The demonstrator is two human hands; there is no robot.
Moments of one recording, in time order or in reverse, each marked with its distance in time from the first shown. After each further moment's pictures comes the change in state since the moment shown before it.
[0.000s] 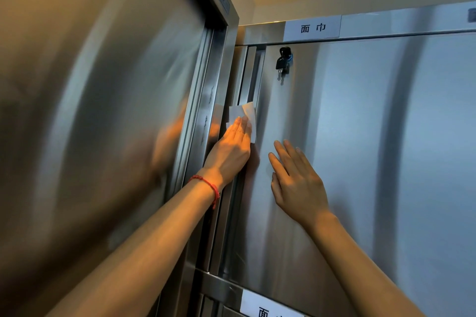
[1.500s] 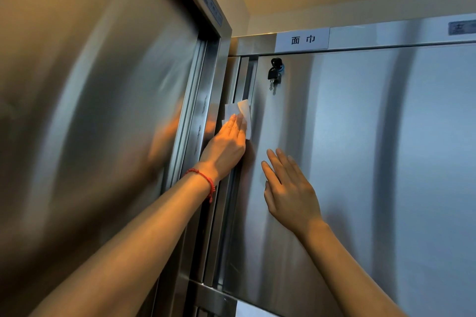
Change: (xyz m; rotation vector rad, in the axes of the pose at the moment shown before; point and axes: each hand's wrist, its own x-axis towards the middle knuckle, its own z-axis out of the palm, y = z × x) left_hand 0.023 -0.014 0.001 0.096 -0.038 0.059; right_hand -0.002 0.001 0.002 -0.004 -0.060 0.005
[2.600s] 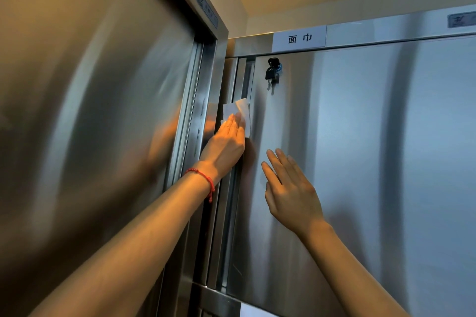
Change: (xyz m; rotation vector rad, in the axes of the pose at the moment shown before) left_hand 0.003 -0.001 0.013 0.073 -0.024 0.018; right_hand 0.000 0.000 0.001 0.005 0.030 -0.007
